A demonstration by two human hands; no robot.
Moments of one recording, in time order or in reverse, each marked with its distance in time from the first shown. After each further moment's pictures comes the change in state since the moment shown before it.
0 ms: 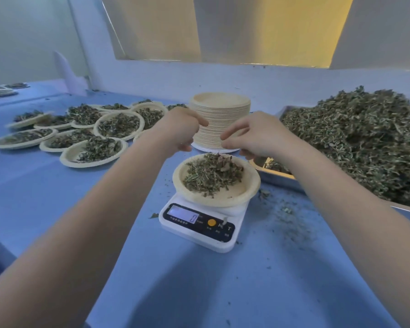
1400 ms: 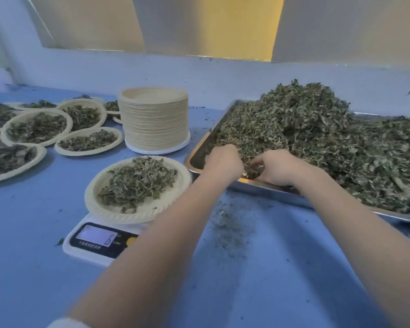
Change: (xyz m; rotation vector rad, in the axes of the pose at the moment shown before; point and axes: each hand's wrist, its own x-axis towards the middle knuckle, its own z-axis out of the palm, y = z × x) left_hand 0.019 0.033 0.203 0.505 -0.258 0.224; right_hand -0.020 0.149 -0.066 -0.703 -0.158 0.283
